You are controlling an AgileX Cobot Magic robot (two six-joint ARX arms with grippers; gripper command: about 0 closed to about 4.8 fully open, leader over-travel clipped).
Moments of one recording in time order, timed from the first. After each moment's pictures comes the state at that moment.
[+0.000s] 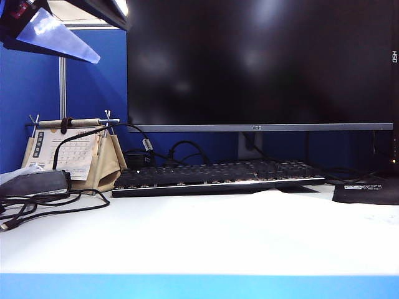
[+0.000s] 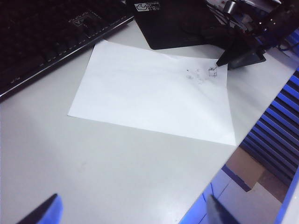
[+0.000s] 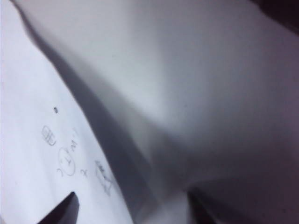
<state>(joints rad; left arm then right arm) -0.58 0.89 0.73 -0.32 0.33 0.01 -0.35 1.63 0.90 -0.61 -0.57 0.04</state>
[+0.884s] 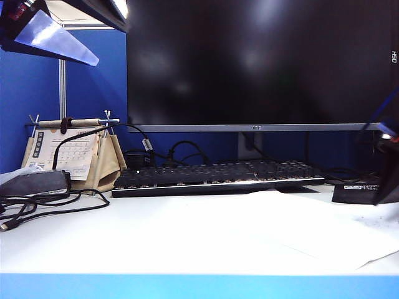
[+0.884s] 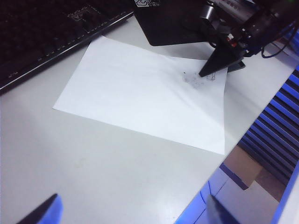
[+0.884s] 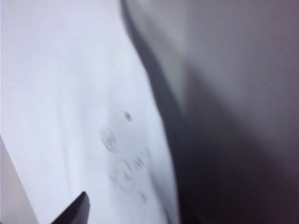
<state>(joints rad) -0.58 0.89 0.73 -0.33 0.33 0.00 -0.18 1.68 0.91 -0.58 -0.64 0.05</state>
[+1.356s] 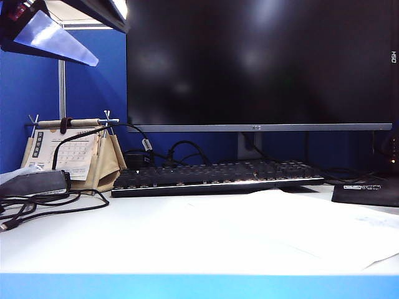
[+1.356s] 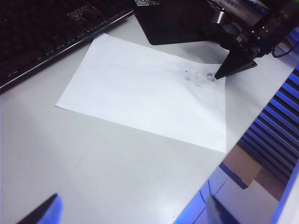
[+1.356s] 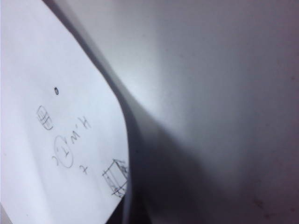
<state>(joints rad) -0.58 0.89 0.73 -0.33 0.33 0.00 -0.26 1.68 0.91 -0.66 -0.59 -0.01</state>
